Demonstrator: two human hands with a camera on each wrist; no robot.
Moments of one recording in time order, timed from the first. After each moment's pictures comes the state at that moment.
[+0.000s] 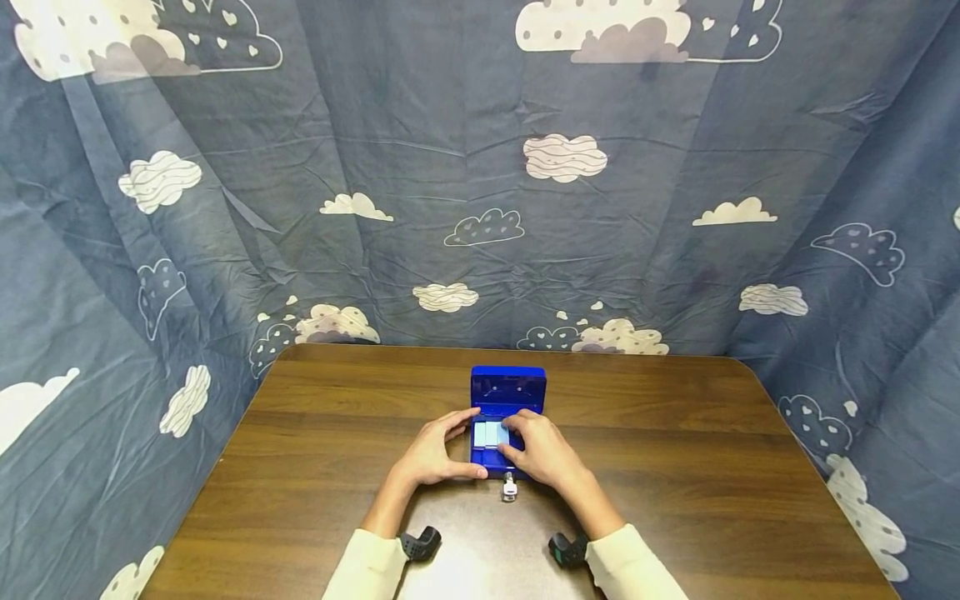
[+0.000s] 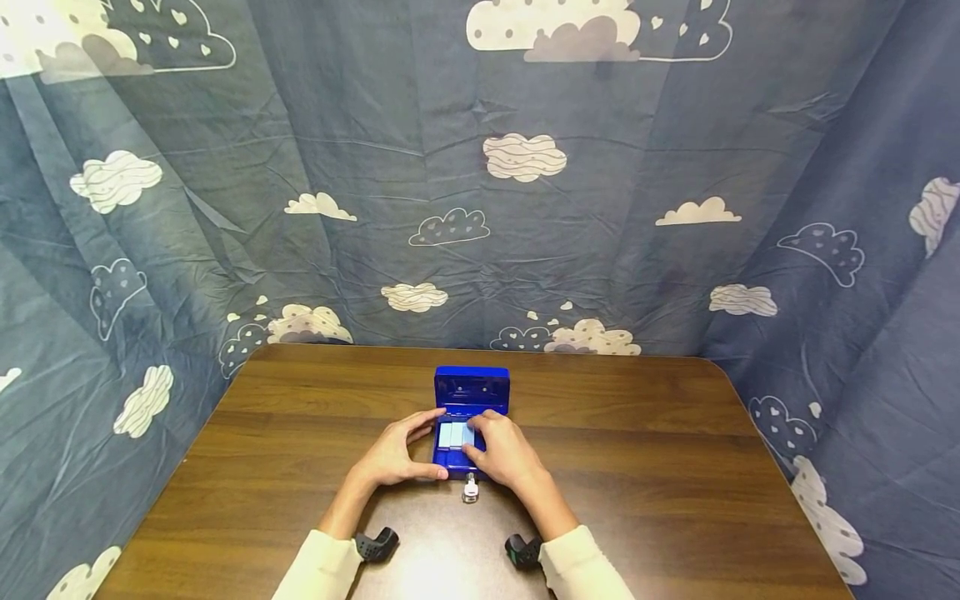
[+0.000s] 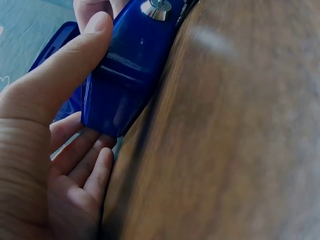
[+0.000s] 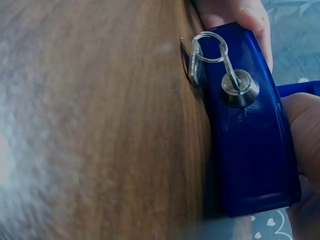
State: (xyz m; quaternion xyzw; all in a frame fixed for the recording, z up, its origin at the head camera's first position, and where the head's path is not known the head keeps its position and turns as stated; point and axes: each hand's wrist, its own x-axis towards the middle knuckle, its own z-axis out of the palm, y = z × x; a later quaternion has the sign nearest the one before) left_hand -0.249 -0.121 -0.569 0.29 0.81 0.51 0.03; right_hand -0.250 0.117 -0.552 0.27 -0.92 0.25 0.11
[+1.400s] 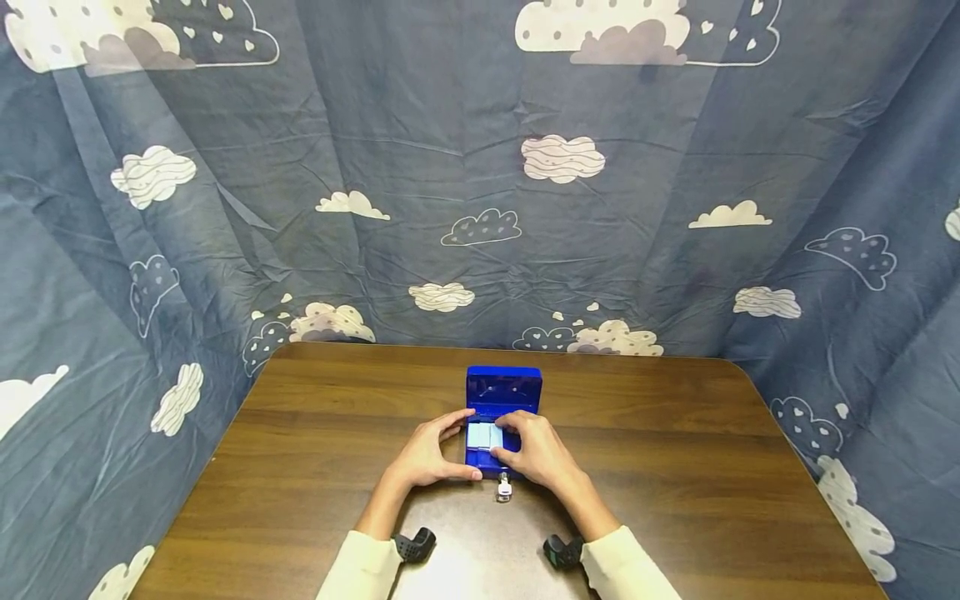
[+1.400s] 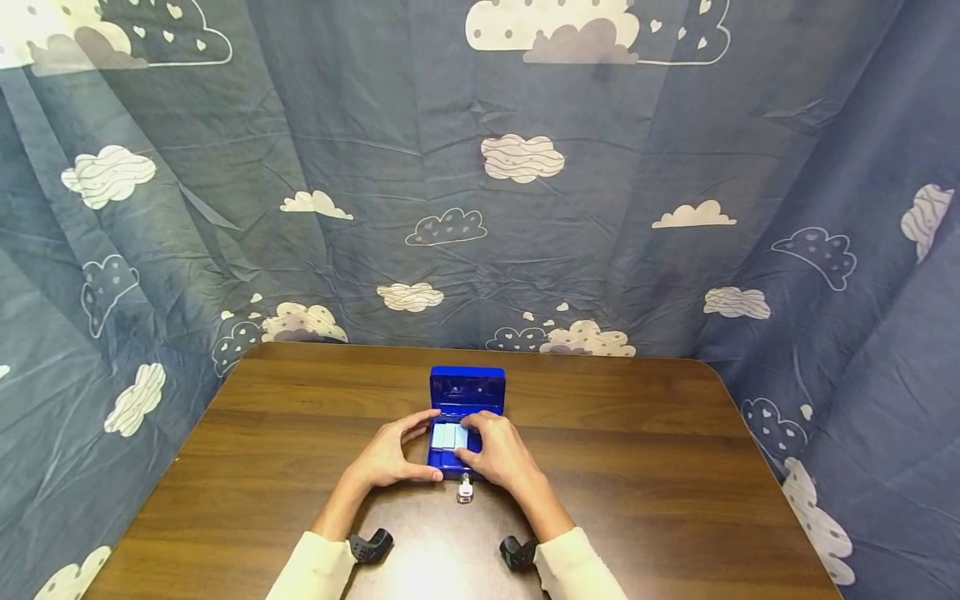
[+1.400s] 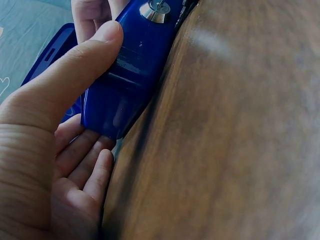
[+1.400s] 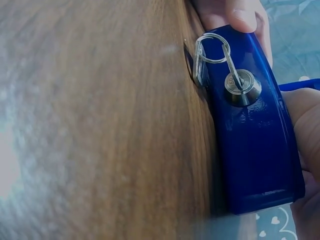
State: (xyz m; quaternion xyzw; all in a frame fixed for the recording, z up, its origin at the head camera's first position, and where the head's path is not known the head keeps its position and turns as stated) left_hand -0.254 -0.125 -0.581 0.25 0.83 0.50 0.04; right_hand -0.249 0.118 -0.552 0.27 -0.91 0.28 0.11
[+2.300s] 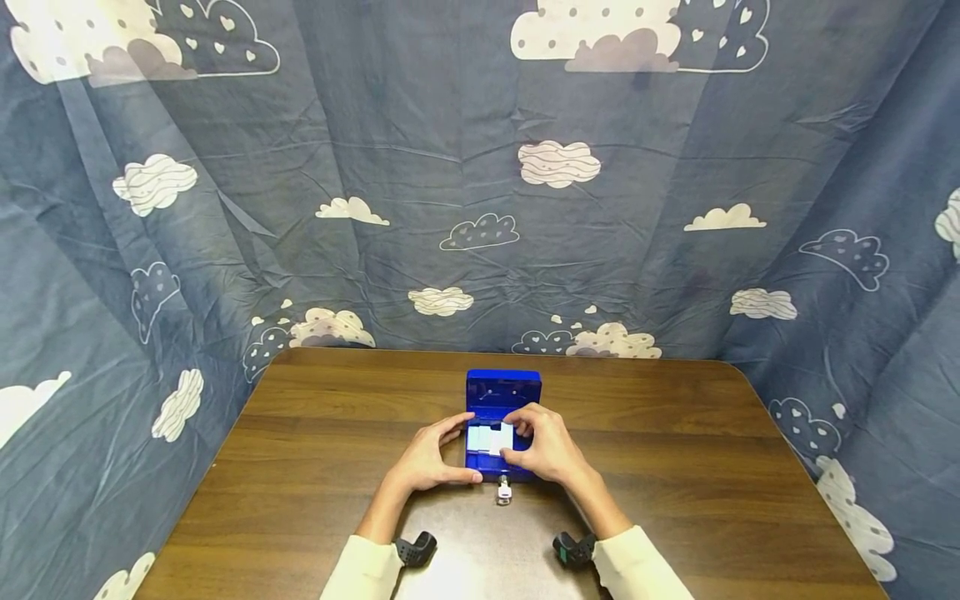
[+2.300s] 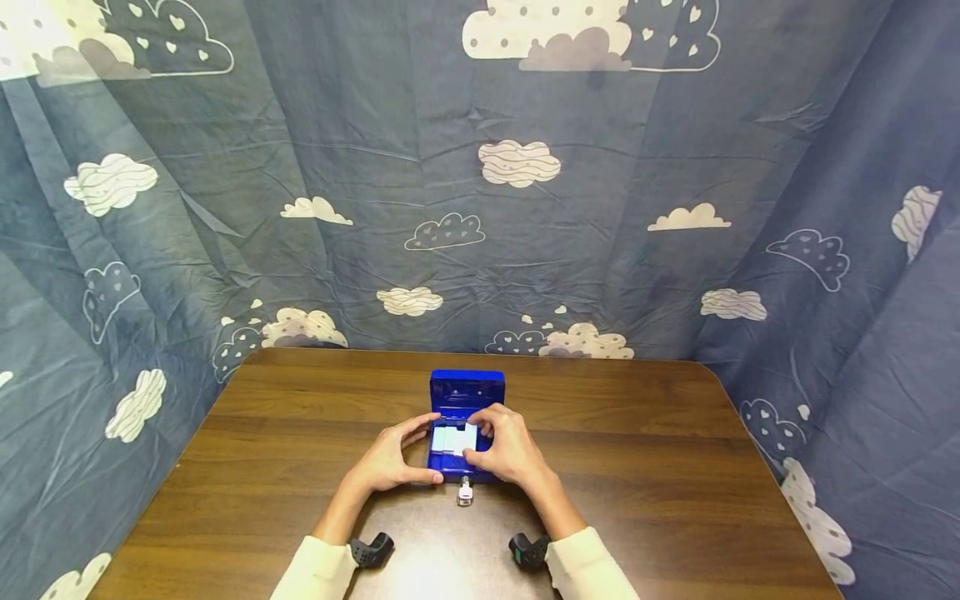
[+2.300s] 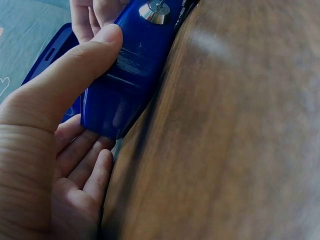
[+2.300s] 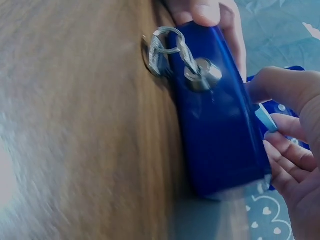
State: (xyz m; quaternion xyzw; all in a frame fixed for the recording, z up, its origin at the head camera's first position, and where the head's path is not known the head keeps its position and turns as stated) left_hand -0.251 -0.124 -0.581 0.26 0.82 0.52 0.04; right_hand -0.253 0.134 -0.543 0.23 -0.90 0.36 0.10
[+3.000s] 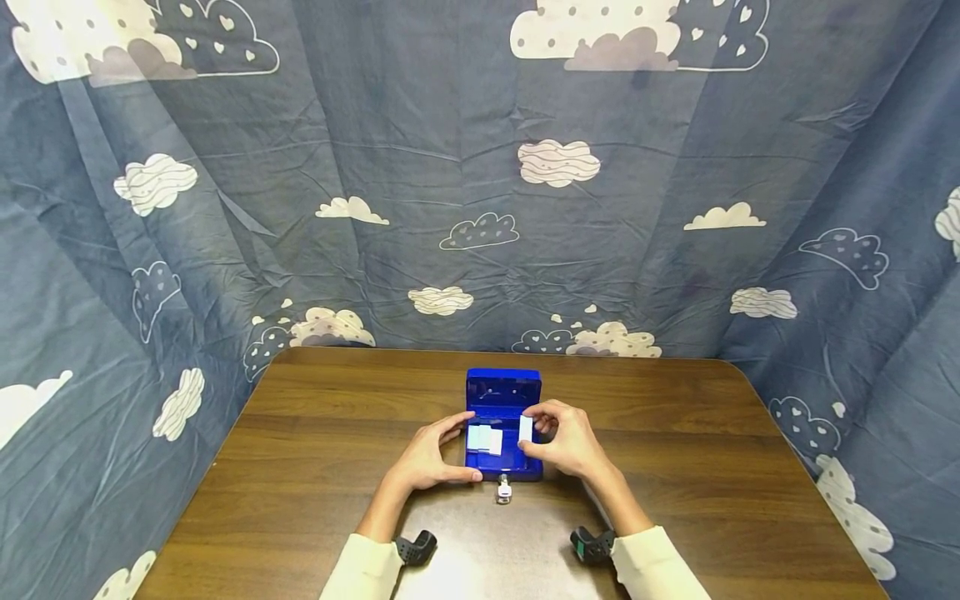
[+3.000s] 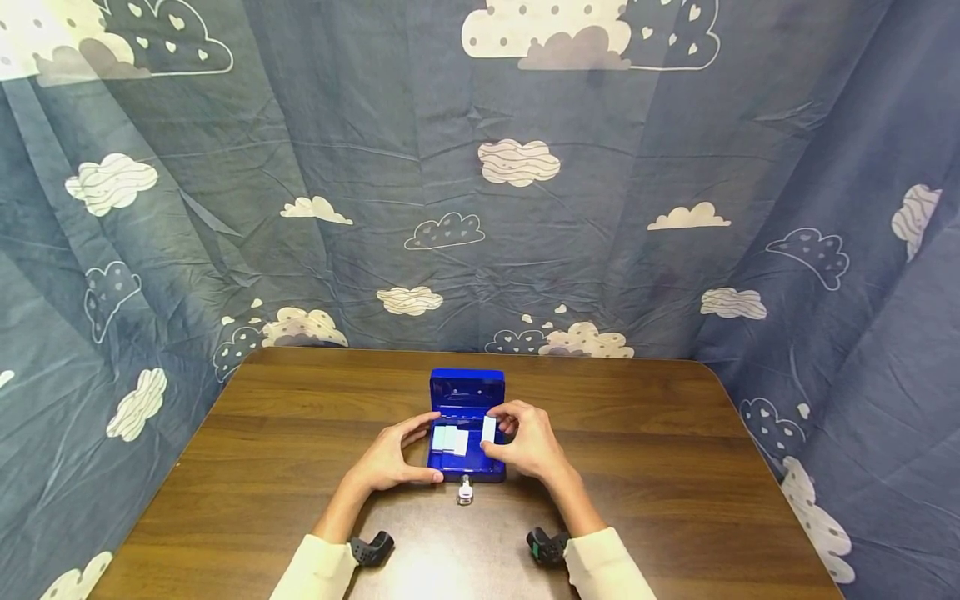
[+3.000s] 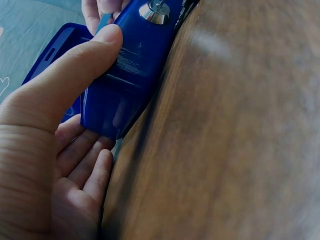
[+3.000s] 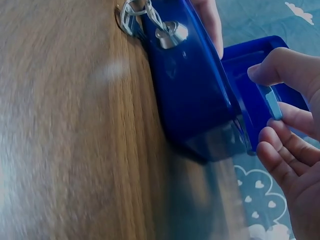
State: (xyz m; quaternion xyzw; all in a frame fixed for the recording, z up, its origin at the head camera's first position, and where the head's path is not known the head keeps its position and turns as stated) left_hand -0.233 -0.118 -0.550 0.26 0.81 0.53 0.02; right_hand -0.253 0.162 -0.539 0.20 -0.88 0.41 0.12
